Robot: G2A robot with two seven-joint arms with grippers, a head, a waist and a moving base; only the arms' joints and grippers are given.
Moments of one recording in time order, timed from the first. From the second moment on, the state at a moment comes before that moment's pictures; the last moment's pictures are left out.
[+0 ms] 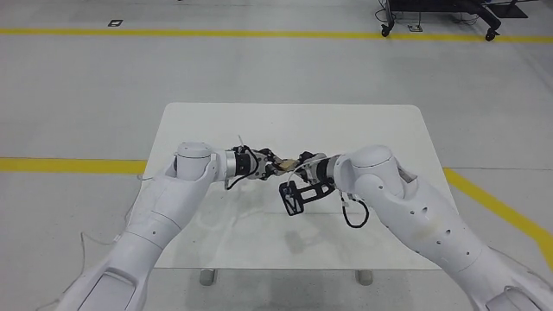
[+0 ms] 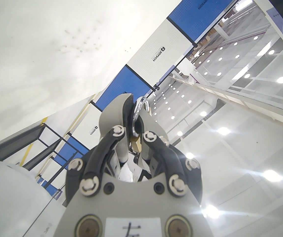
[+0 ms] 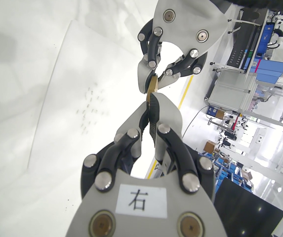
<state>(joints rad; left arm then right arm) 0.84 -1.29 -0.93 -1.04 -0.69 0.64 -0.84 -0.98 -1.05 0.86 -1.78 -2.00 -0.98 0.24</state>
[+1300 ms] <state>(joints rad) 0.95 -1.27 -1.06 -1.19 -0.65 0.22 -0.72 -1.22 -1.05 1.07 -1.63 -1.64 -0.49 -0.23</state>
